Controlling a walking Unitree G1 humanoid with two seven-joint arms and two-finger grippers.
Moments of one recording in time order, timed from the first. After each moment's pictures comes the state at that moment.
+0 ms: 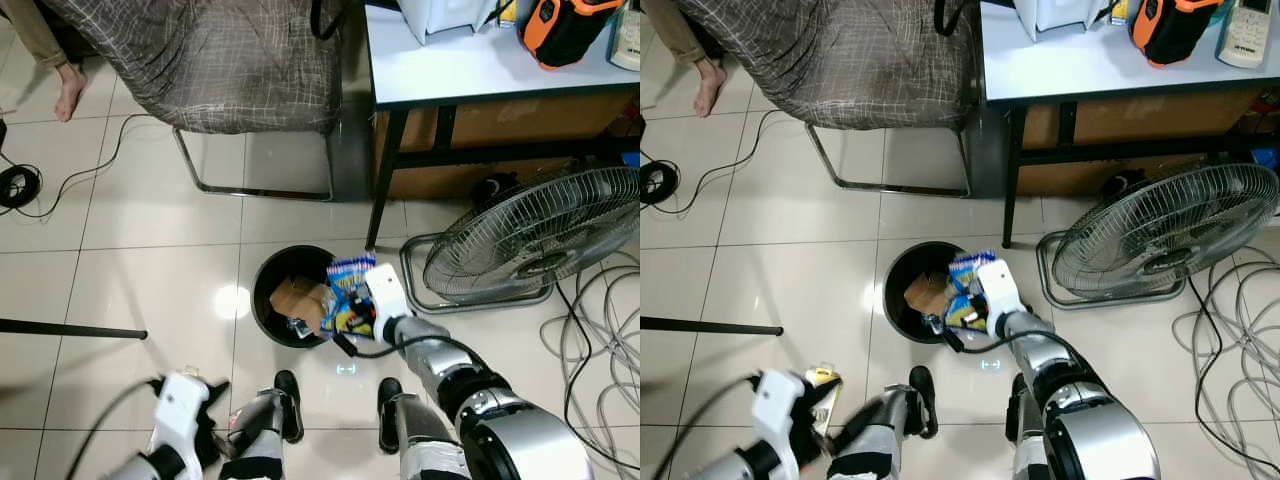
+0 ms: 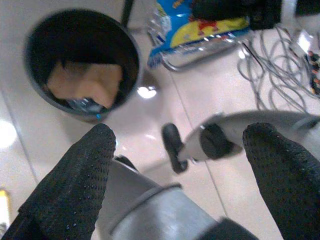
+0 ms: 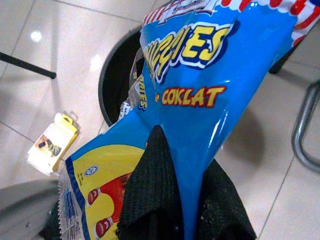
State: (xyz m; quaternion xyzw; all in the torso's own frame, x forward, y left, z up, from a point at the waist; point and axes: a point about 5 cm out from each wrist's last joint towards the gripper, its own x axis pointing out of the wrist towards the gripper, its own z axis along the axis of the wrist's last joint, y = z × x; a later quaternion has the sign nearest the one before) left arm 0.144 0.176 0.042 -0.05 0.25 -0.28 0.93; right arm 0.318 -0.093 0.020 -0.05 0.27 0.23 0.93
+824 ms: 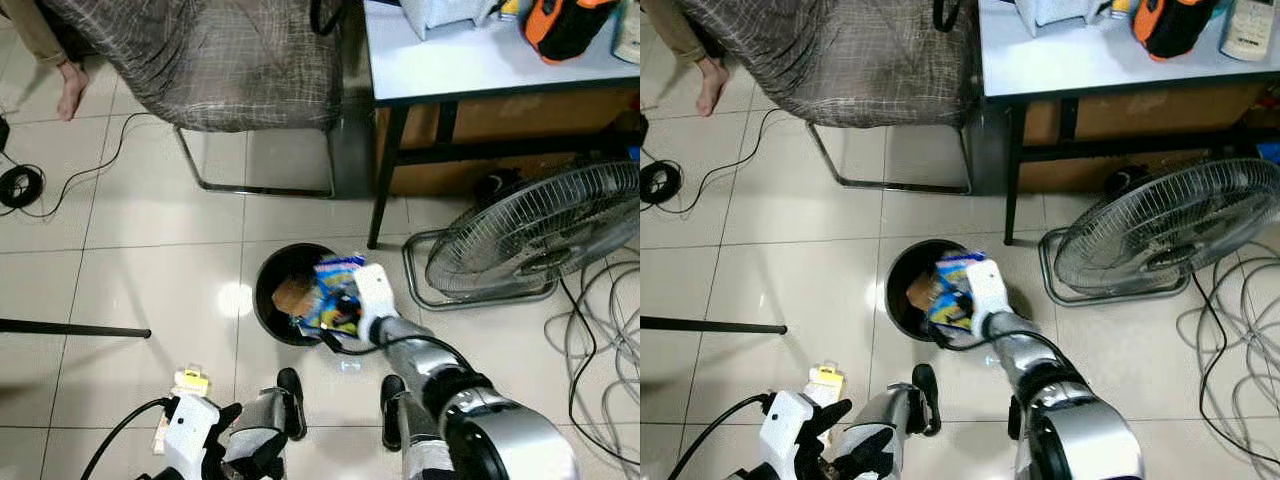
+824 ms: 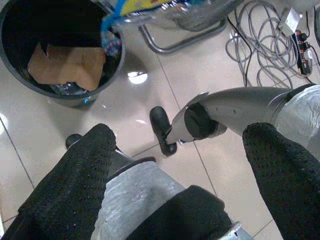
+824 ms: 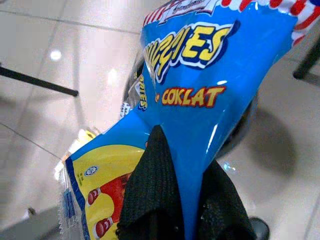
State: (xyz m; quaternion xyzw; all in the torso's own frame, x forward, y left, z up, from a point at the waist) left arm 0.128 0.169 0.044 -0.05 0.26 -0.30 0.92; right arm 0.322 -0.064 0.030 0.00 0.26 0.24 0.94
